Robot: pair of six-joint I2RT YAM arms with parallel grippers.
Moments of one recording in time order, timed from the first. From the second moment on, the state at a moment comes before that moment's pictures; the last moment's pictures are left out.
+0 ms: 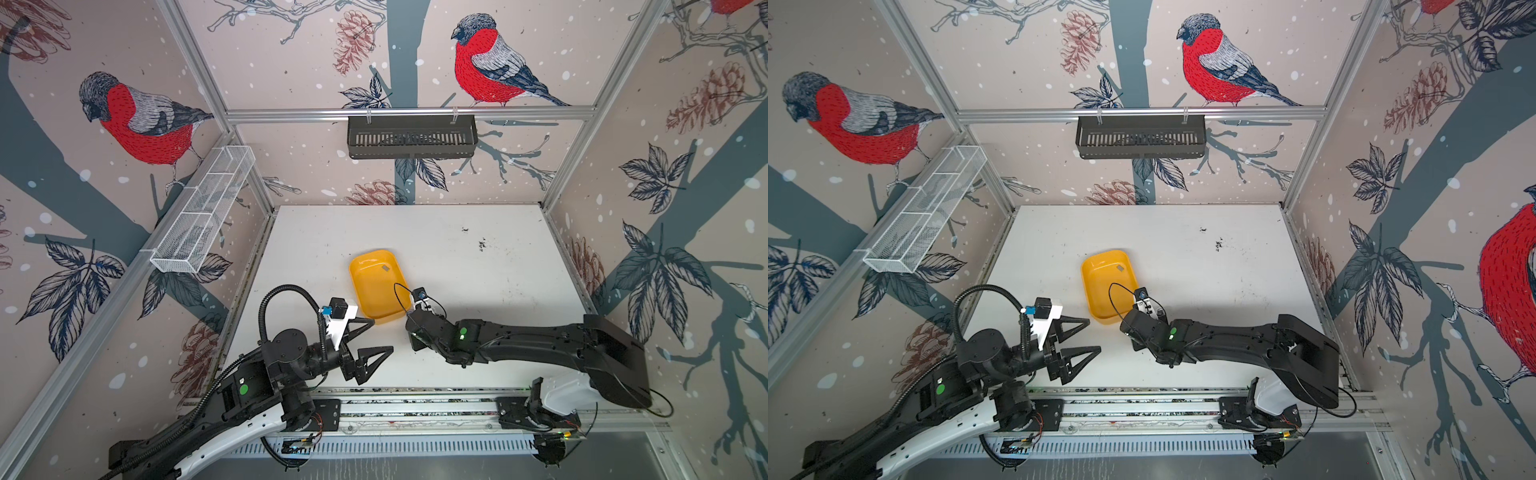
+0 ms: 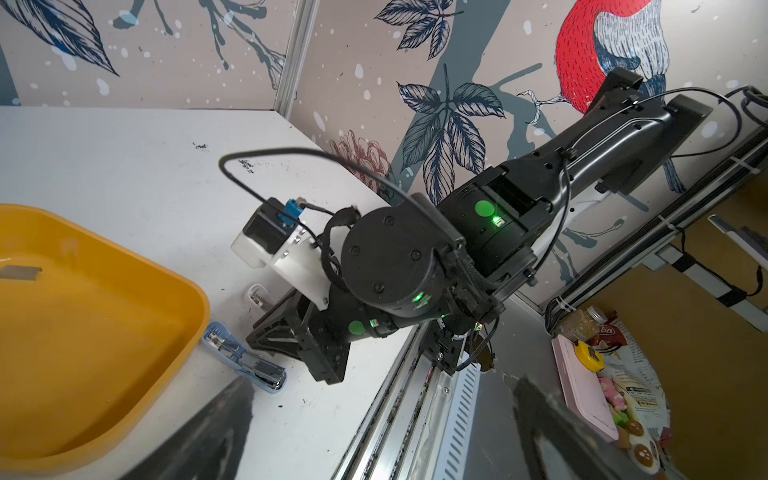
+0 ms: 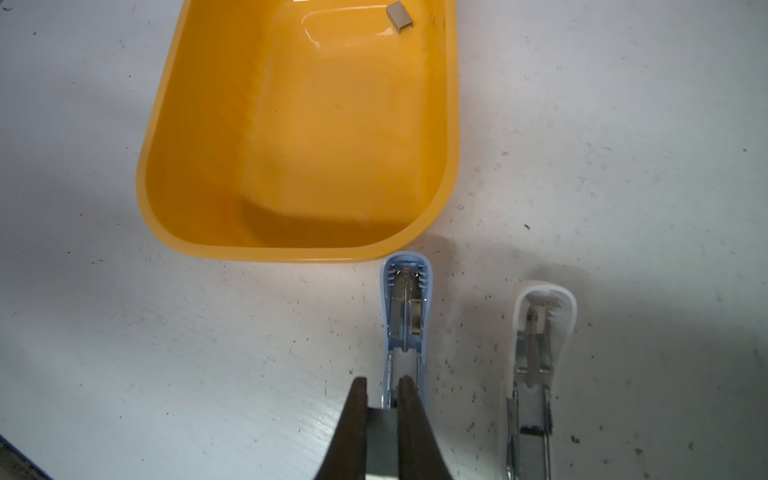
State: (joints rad) left arm -1.04 0.31 0.58 -0.39 0.14 -0.43; right arm 1.21 1.51 0.83 -0.25 0.39 0.71
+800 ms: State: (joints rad) left arm -1.04 0.28 0.57 -0.39 0.20 -0.37; right arm 1.17 1.56 0.80 -0.21 0.37 0.73
